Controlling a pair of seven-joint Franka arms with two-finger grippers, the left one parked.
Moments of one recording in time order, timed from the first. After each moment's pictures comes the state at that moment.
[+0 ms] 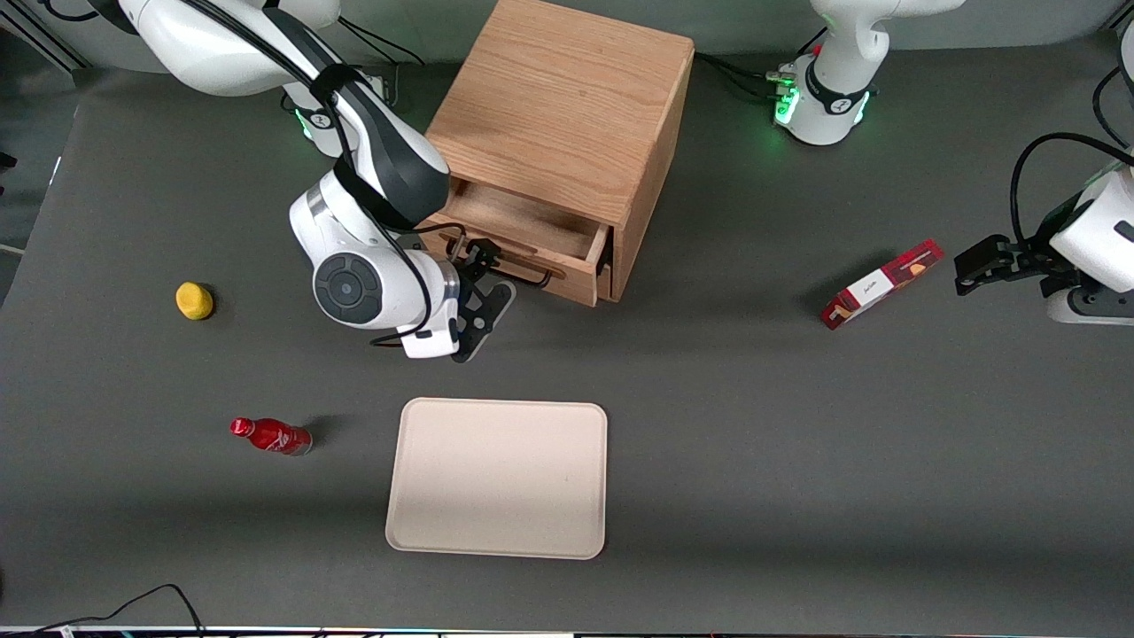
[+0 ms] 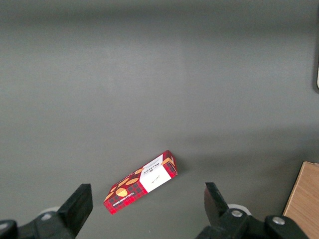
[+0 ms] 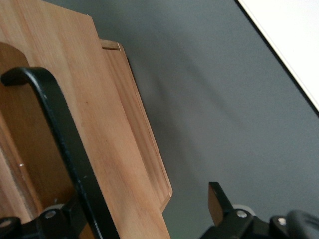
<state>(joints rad) 0.17 0.48 0.42 -1.55 0.16 1.73 -0.34</state>
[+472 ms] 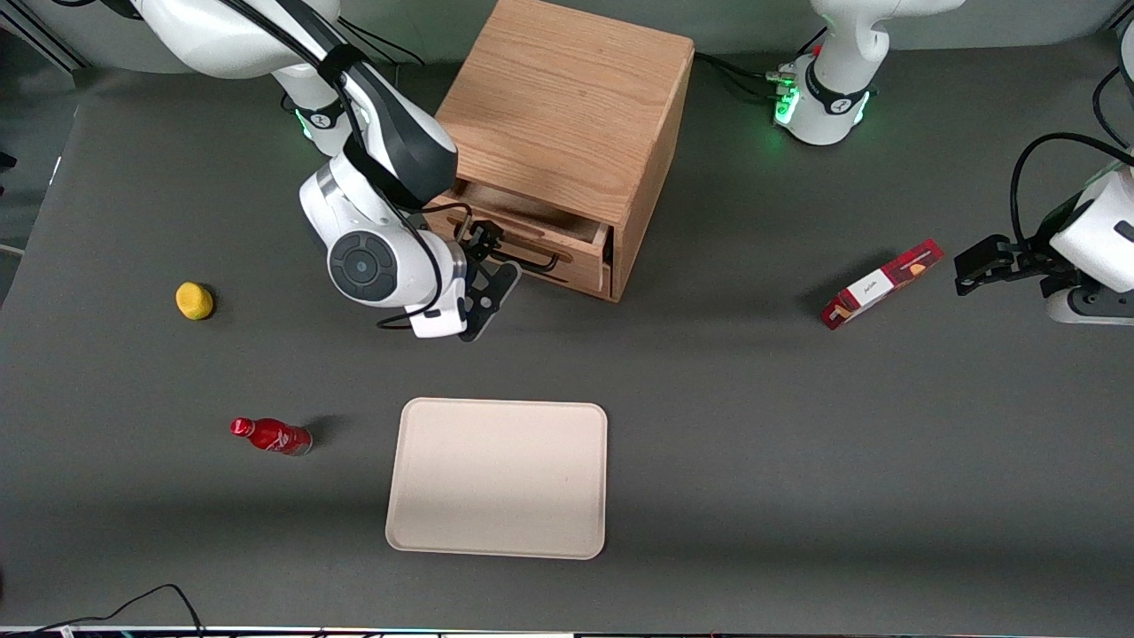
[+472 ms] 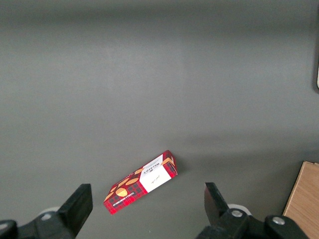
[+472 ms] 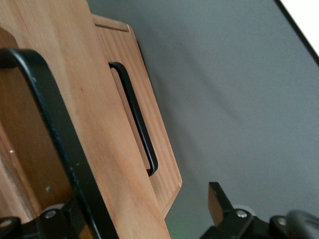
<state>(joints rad) 0.17 0.43 0.44 -1.63 0.17 1.73 -0.33</state>
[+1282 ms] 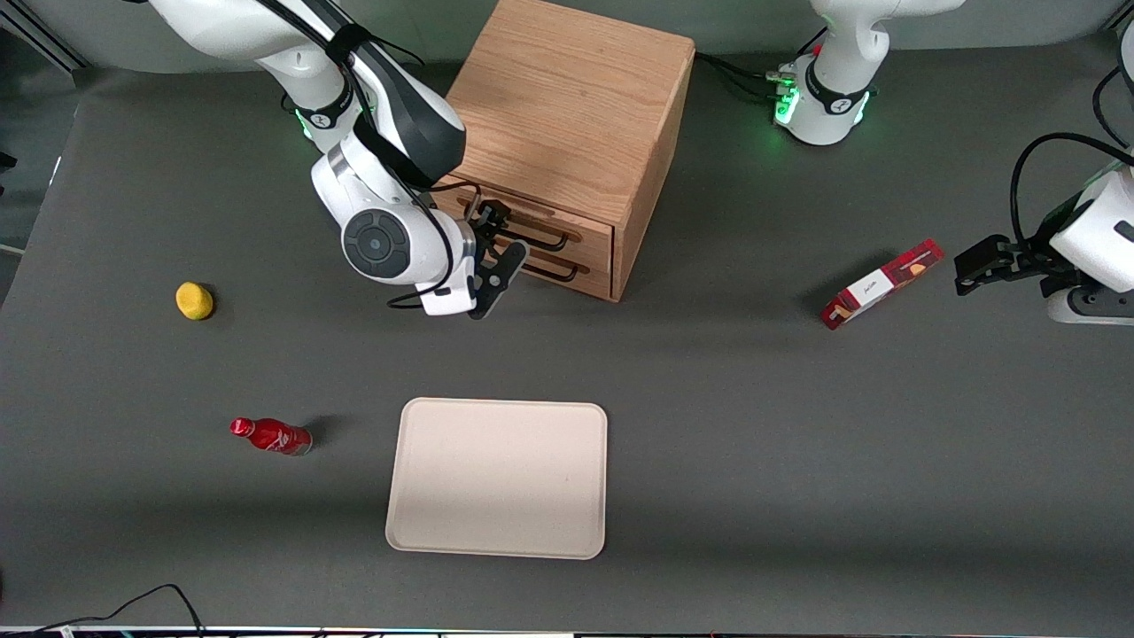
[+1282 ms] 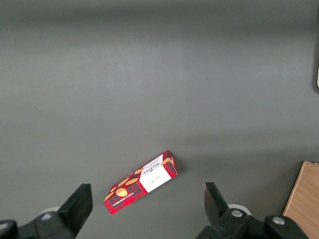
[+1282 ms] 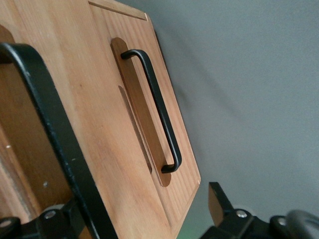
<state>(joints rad) 0.17 0.38 0.46 -1.72 0.21 1.76 -0.31</state>
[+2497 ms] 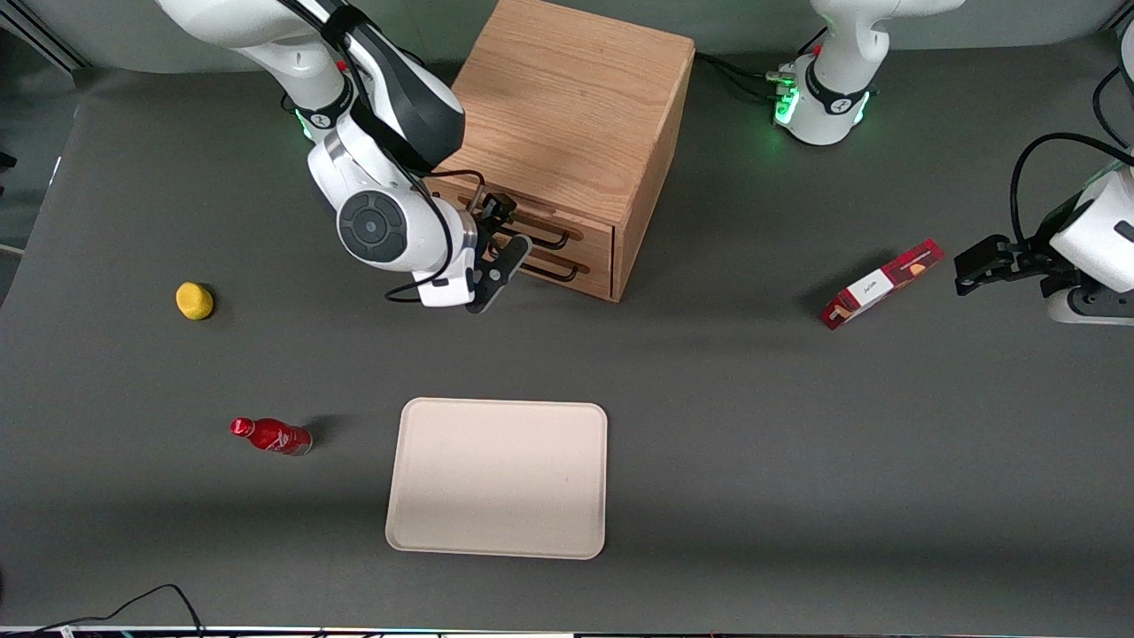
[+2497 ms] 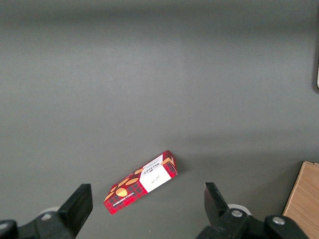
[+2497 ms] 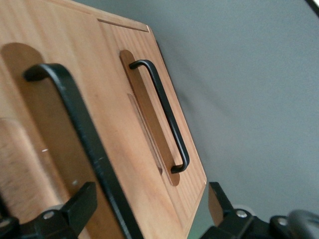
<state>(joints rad) 0.16 0.35 0.48 -1.69 0.22 1.74 -0.25</state>
